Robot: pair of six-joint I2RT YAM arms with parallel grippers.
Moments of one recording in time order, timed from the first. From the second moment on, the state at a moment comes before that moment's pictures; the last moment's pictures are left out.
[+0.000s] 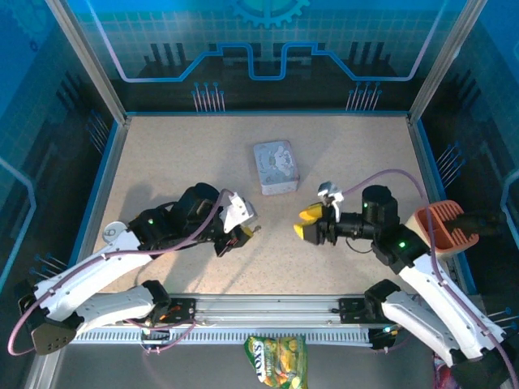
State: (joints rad) left arm -0.81 0.99 1.00 -0.79 0.37 0.11; right arm 0.53 0.72 0.68 -0.34 -0.78 0.13
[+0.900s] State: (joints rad) left arm -0.81 1.06 1.09 -0.97 0.56 0.26; right arm 0.86 0.98 0.67 -0.02 -0.73 0.02
